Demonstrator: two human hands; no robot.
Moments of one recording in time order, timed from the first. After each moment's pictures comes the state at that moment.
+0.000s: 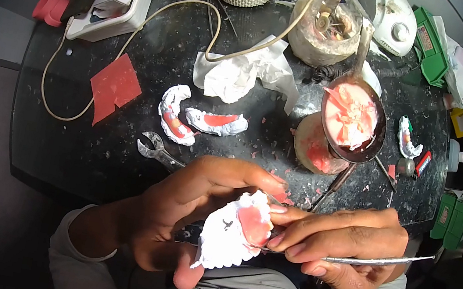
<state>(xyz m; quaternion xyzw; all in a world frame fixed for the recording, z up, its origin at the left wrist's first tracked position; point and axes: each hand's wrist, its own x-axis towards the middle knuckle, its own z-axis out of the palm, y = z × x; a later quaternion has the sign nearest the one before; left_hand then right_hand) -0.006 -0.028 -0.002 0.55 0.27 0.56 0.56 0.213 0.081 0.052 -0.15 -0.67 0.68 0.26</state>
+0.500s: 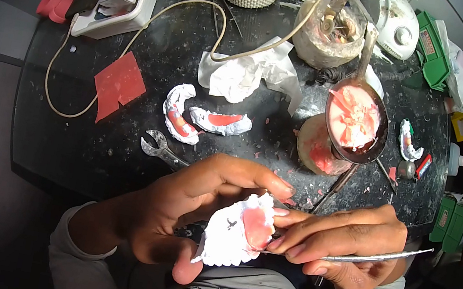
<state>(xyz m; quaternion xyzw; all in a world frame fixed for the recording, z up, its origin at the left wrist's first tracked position) -0.006 -0.029 0.002 0.49 0.30 0.55 0.61 0.218 0.101 0.055 -0.05 -0.68 0.71 0.17</state>
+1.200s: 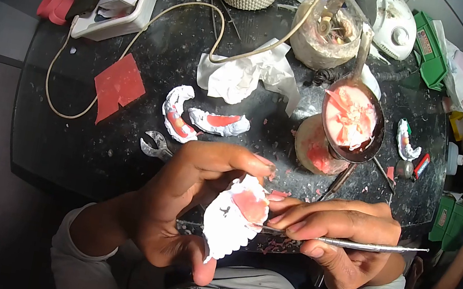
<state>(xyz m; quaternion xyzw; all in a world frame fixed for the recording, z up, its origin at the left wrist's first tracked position) -0.015 -0.024 -0.016 0.59 0.24 0.57 0.52 0.215 0.093 0.045 -0.09 -0.70 0.67 0.23</state>
